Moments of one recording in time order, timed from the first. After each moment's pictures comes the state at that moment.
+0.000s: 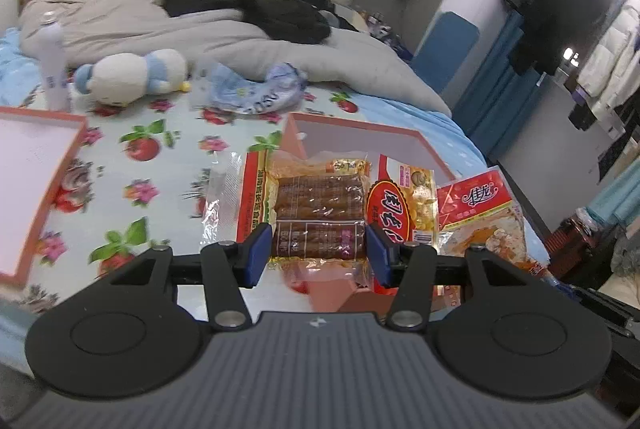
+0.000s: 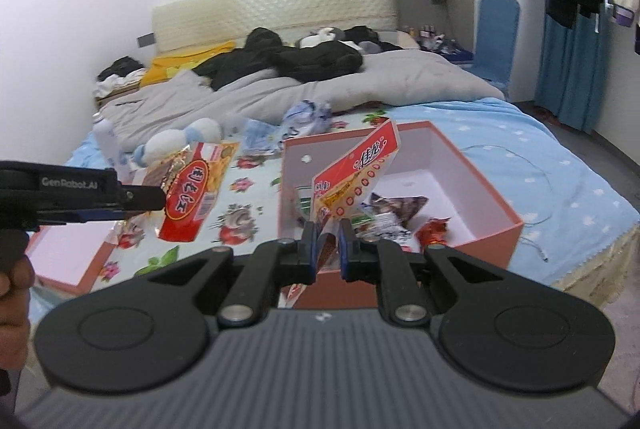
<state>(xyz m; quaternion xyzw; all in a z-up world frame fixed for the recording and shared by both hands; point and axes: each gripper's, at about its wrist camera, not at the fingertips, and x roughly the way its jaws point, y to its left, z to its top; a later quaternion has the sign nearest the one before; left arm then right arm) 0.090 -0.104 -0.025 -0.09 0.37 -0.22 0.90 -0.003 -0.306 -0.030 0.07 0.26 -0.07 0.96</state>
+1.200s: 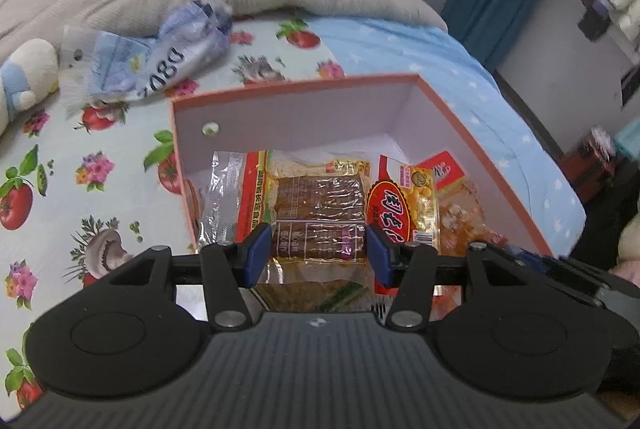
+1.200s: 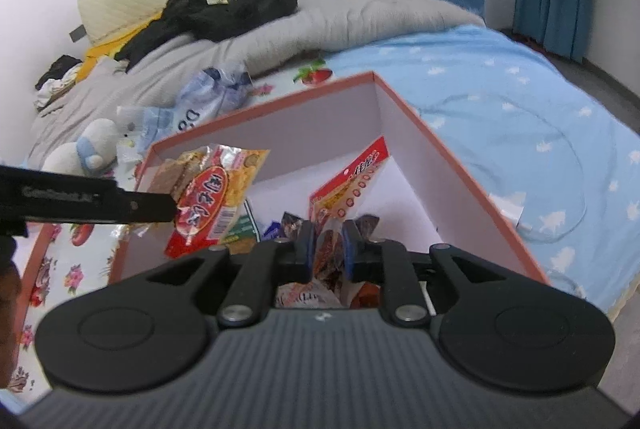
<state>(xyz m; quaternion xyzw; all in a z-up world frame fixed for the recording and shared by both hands) 0.310 -0.289 -0.120 0.01 0.47 -0.27 0.84 0.175 -0.440 -0.124 0.15 0.34 -0.11 0.92</state>
